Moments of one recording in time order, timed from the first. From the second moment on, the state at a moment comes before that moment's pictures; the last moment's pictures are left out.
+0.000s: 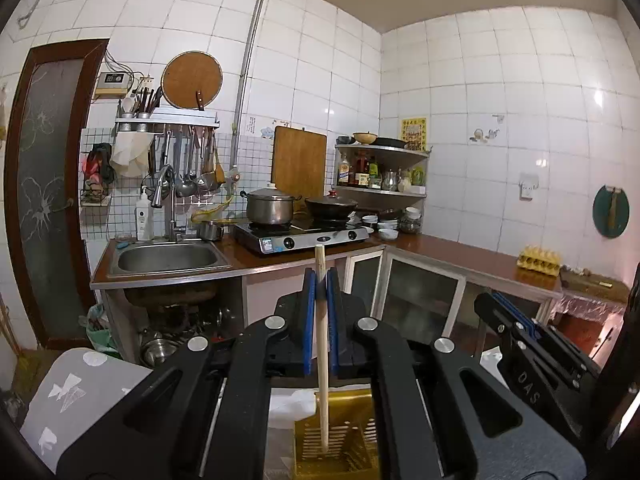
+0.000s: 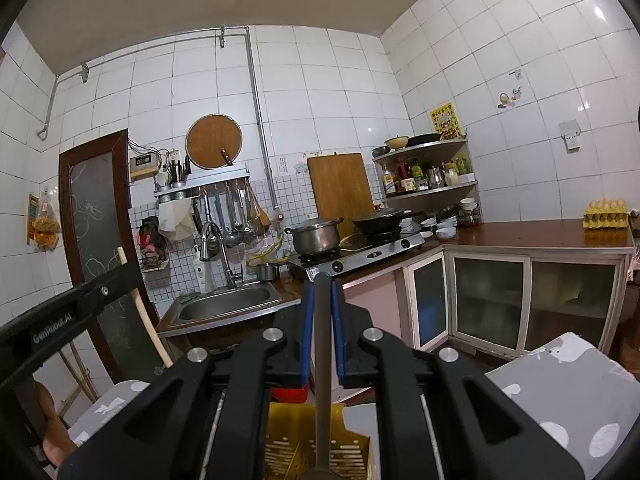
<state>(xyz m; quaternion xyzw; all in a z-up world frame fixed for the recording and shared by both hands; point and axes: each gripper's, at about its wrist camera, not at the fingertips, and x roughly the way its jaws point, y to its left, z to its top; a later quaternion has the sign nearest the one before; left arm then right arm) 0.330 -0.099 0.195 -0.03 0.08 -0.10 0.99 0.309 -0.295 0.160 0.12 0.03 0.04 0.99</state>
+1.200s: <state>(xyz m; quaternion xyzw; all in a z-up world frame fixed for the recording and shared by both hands) 0.191 -0.035 0.178 0.01 0.14 -0.01 0.99 0.172 -0.318 0.118 0.13 0.19 -0.03 0.97</state>
